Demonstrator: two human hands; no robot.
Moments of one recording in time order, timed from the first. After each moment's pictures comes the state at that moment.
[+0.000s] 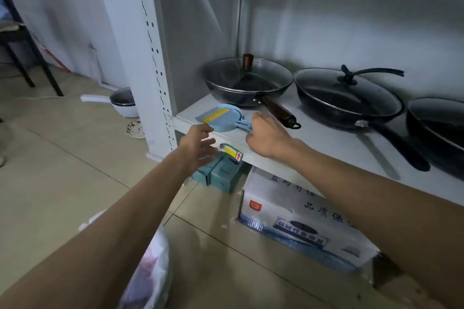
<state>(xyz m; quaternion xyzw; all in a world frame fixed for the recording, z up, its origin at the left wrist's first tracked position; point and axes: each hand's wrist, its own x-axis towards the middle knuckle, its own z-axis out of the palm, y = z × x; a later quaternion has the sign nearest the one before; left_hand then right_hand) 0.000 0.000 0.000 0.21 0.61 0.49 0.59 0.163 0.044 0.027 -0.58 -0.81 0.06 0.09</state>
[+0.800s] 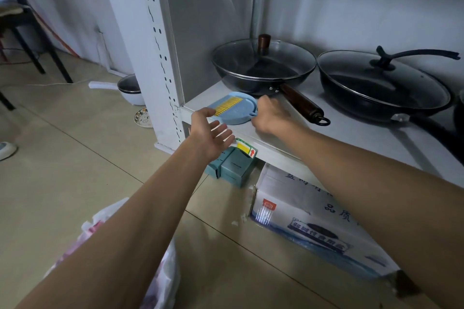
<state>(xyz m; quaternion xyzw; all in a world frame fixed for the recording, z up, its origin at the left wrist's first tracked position) 0.001 0.040 -0.008 0.05 0.49 0.60 0.63 0.125 0.114 0.004 -0.64 -0.75 0.12 0.11</state>
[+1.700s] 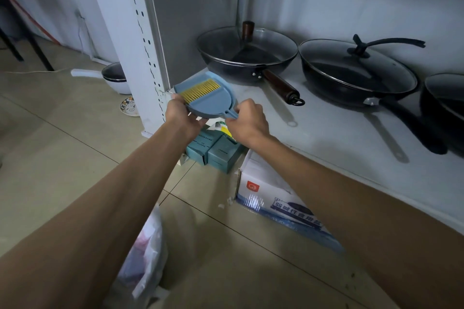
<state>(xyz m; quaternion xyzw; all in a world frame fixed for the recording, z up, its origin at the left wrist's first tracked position) -0.007 0.031 -0.014 0.03 0.46 0.67 0.58 0.132 0.051 -0.023 -0.61 -0.72 0.20 0.26</state>
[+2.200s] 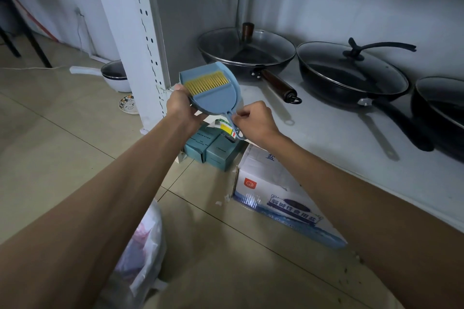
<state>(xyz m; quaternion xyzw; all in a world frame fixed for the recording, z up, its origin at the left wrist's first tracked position) 0.001 0.021 0.001 0.10 0.49 0.67 0.55 0.155 0.046 -0.022 -0.57 -0.71 0.30 0.29</state>
